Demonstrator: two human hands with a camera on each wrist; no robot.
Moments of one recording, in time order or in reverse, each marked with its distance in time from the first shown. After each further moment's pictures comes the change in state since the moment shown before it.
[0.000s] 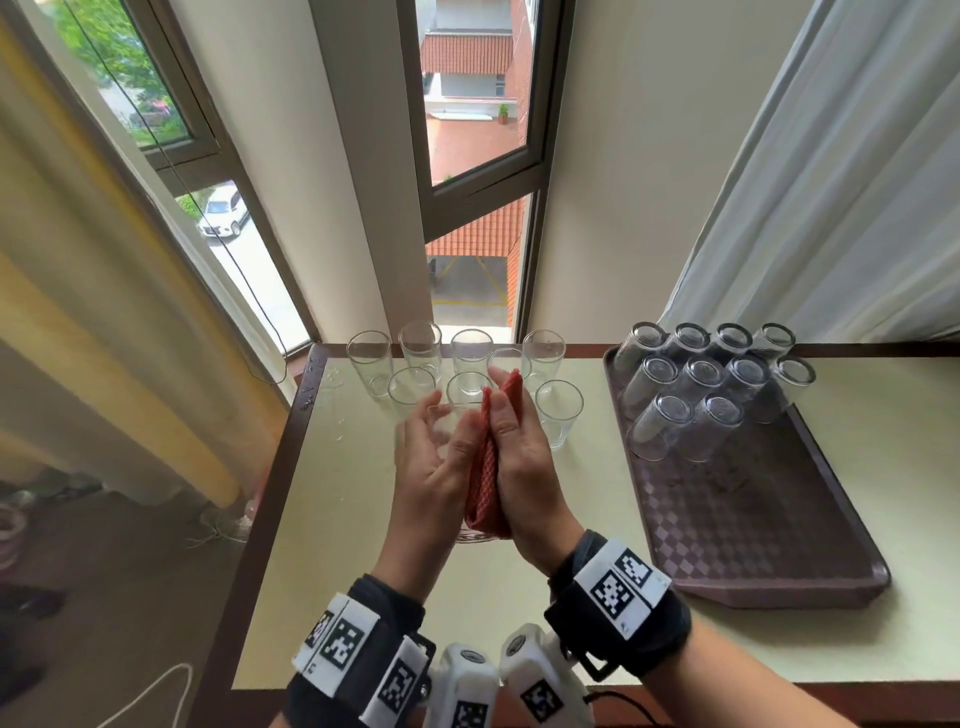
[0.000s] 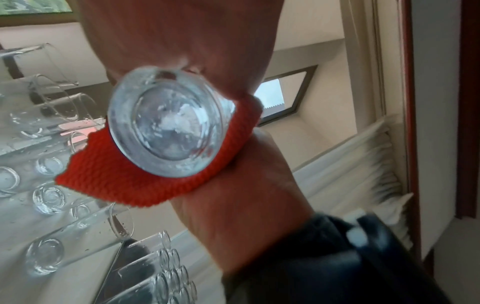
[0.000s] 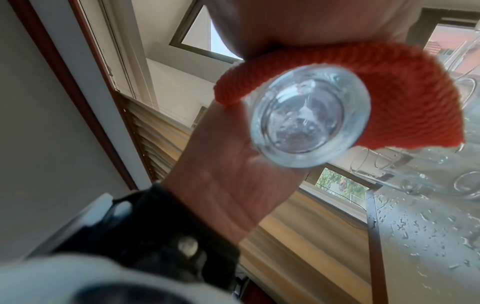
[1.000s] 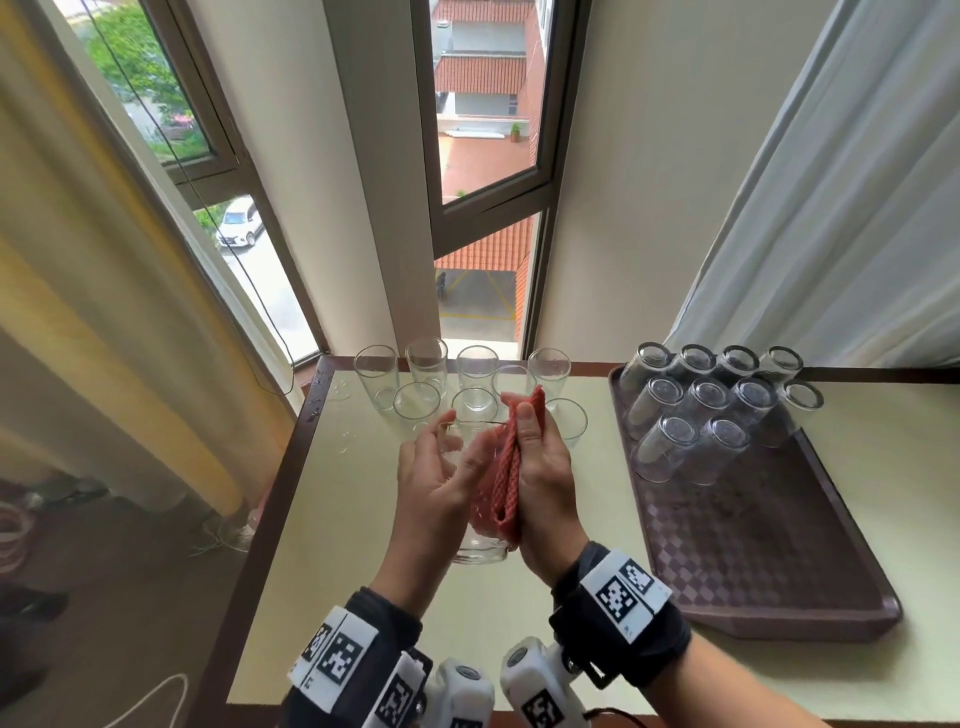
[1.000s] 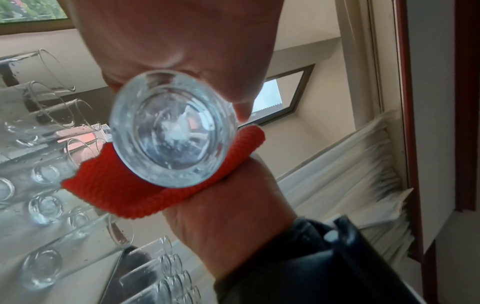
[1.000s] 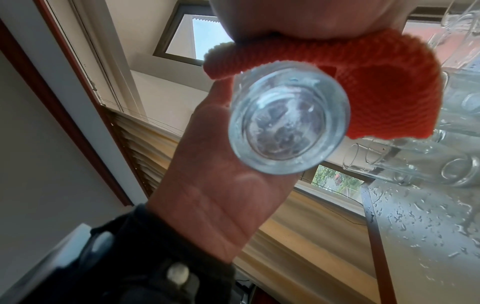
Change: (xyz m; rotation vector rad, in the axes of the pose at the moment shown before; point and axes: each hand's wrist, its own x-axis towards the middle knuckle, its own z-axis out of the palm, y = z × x) left_hand 0.004 -0.005 -0.003 0.146 -0.015 -0.006; right_hand 0.004 -0.011 -0.001 0.283 0.097 0.124
